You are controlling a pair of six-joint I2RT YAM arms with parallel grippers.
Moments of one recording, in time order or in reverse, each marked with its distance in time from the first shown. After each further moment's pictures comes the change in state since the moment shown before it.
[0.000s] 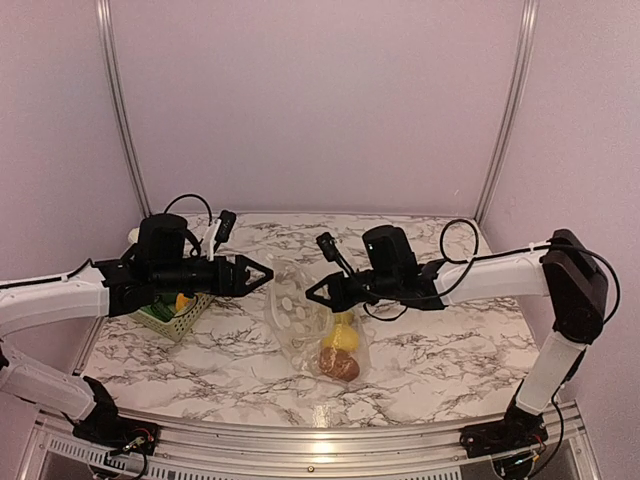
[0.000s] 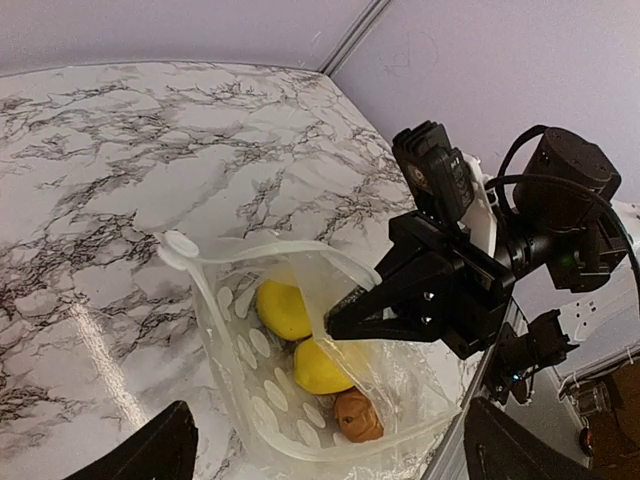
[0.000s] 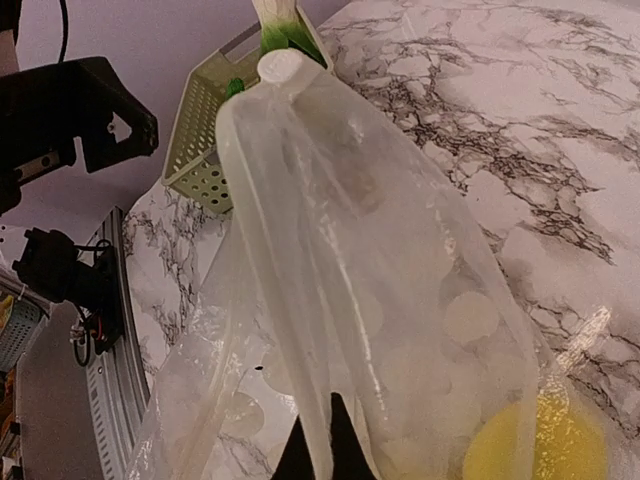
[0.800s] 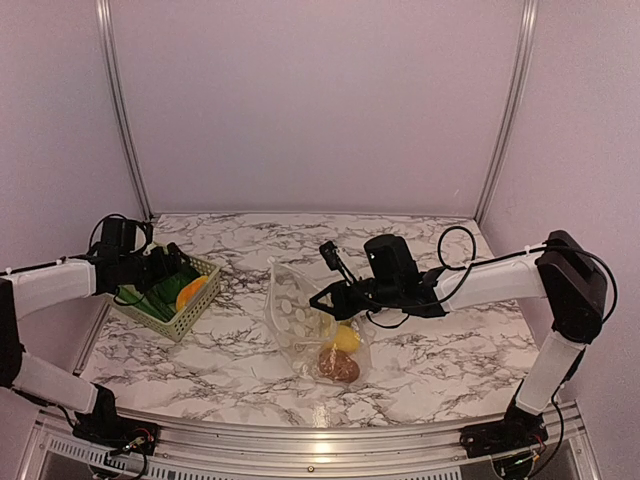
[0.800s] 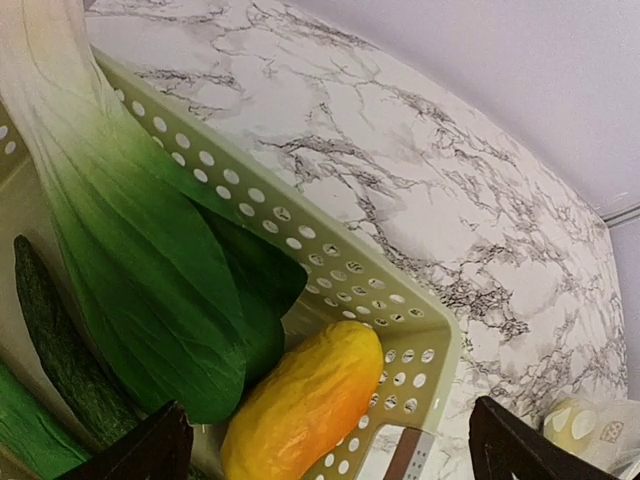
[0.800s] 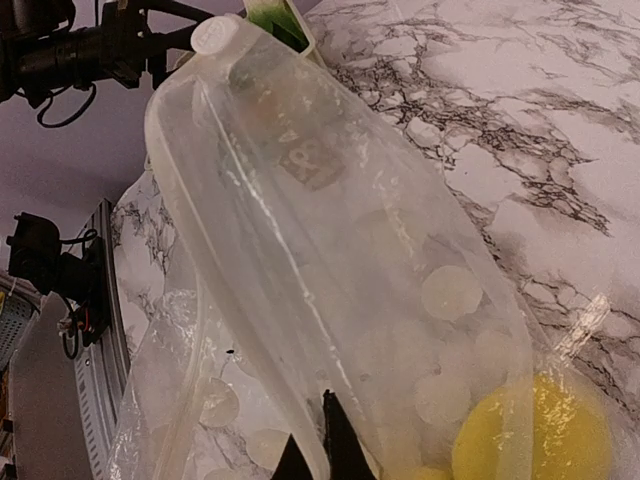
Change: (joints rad) left arm 0.528 0.111 -0.047 -0.159 -0.153 0.012; right arm -0.006 0.006 -0.047 0.037 0.011 0.000
